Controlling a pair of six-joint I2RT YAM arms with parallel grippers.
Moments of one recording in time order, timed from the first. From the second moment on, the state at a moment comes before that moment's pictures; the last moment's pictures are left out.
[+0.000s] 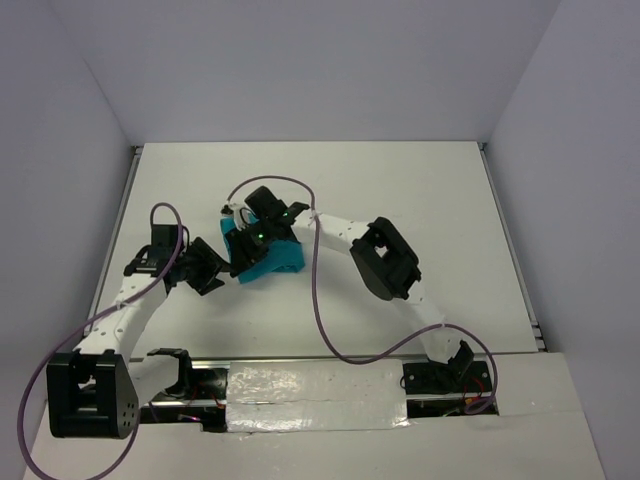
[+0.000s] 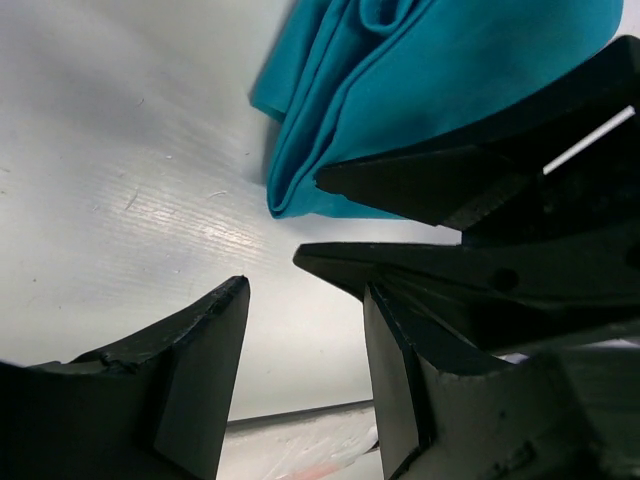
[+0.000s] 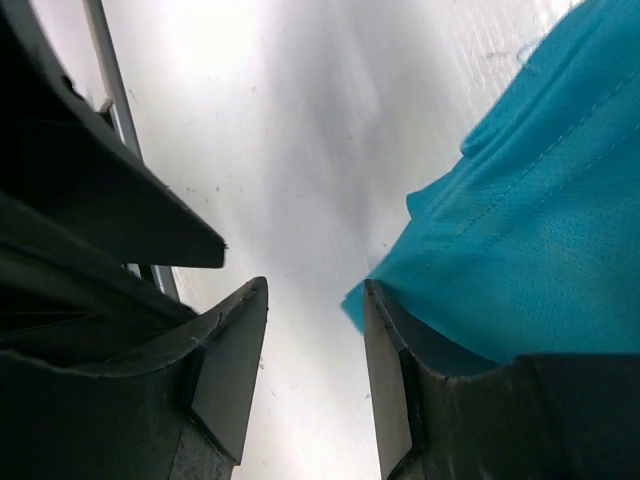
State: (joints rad) left arm 0.01 1.07 0.64 -0.55 0.31 -0.88; right arm 0.87 2.35 1.90 -0.36 -0.70 0.24
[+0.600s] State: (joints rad) left arm -0.07 1.33 0.64 -0.41 0.32 -0.89; right arm 0.59 2.05 1.72 -0.32 -0.76 0.15
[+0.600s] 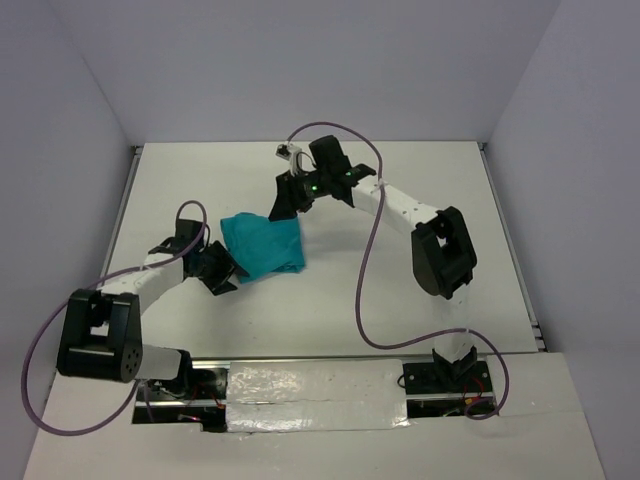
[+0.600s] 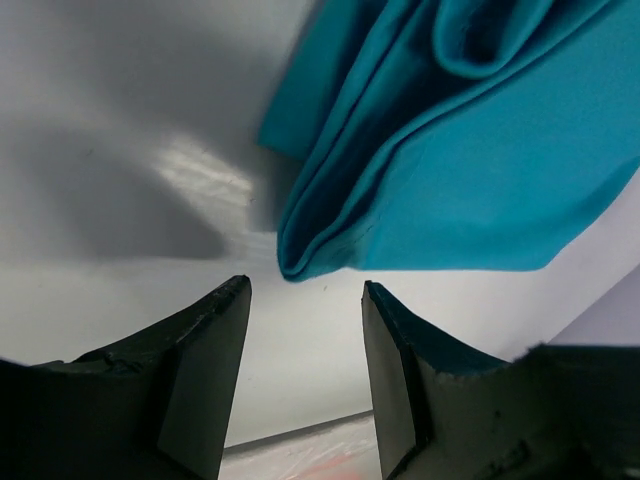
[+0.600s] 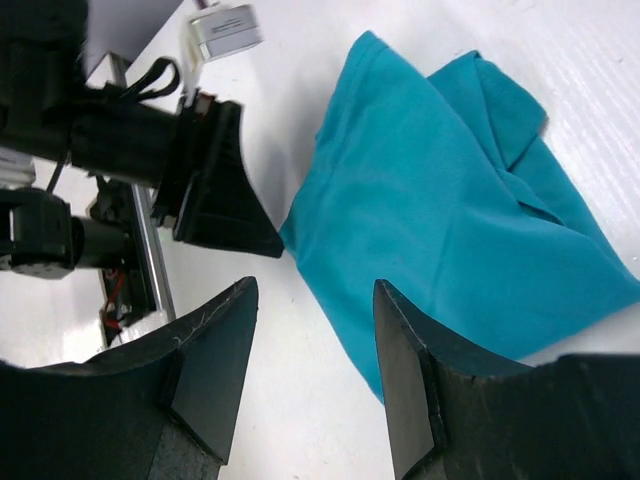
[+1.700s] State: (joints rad) left arm -0.11 1.47 0.71 -0.32 0.23 -0.86; right arm 0.60 1.82 1.17 -0.34 -0.52 0.02
